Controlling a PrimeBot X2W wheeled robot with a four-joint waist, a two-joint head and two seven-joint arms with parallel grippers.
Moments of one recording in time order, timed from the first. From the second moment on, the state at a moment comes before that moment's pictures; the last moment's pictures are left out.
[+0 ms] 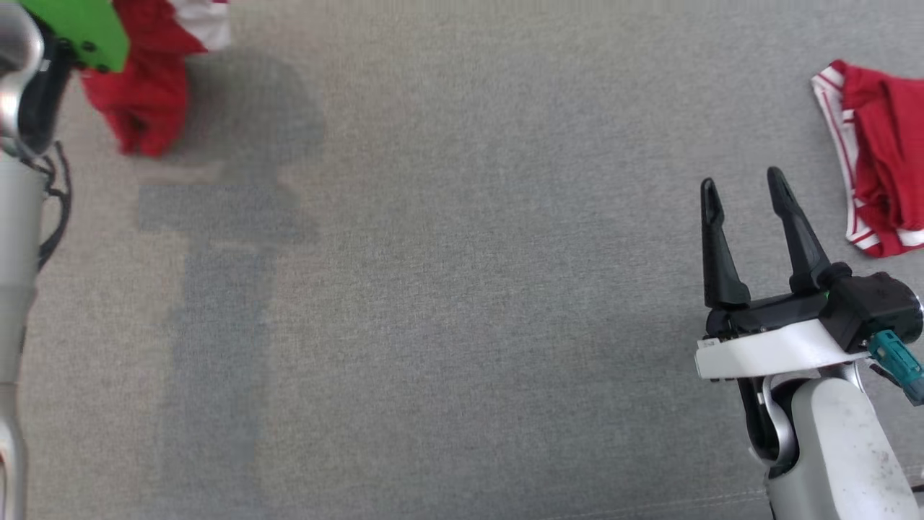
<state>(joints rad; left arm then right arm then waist) -1.15 0.43 -0.41 0.60 -0.52 -0.13 0.17 -0.22 -0.05 0.01 0.01 0.09 0.13 -0.26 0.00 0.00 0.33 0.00</state>
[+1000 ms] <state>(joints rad) -0.51 0.06 -0.23 0.69 -0.91 0.08 -0.13 -0.17 -0.05 0.00 0.02 0.14 0.13 -0.26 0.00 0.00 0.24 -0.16</state>
